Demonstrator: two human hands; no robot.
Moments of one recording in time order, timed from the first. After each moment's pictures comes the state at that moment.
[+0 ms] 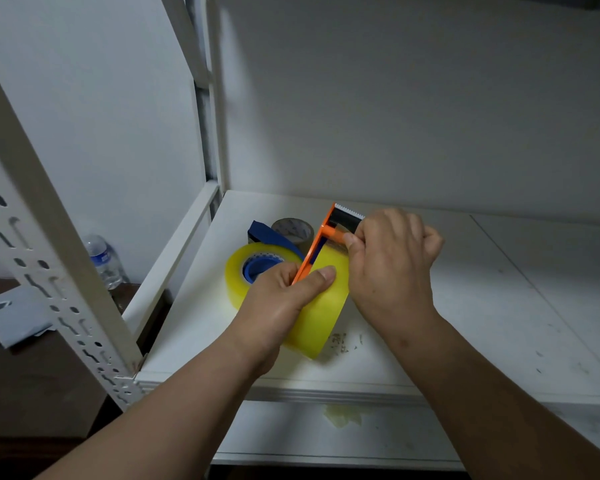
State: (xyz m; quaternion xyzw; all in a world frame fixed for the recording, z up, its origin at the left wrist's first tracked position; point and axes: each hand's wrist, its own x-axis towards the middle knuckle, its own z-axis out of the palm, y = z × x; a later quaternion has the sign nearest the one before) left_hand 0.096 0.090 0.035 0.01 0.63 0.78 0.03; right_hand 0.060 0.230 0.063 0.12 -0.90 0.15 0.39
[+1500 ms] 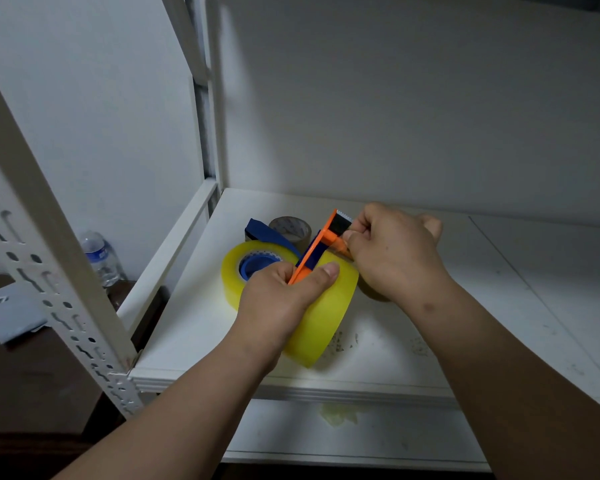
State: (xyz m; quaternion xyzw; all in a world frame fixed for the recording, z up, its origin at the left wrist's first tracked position) left_hand 0.094 0.101 0.030 -0.05 0.70 0.71 -0.07; right_hand 0.039 0.242 0.091 0.10 -0.95 0.17 0.23
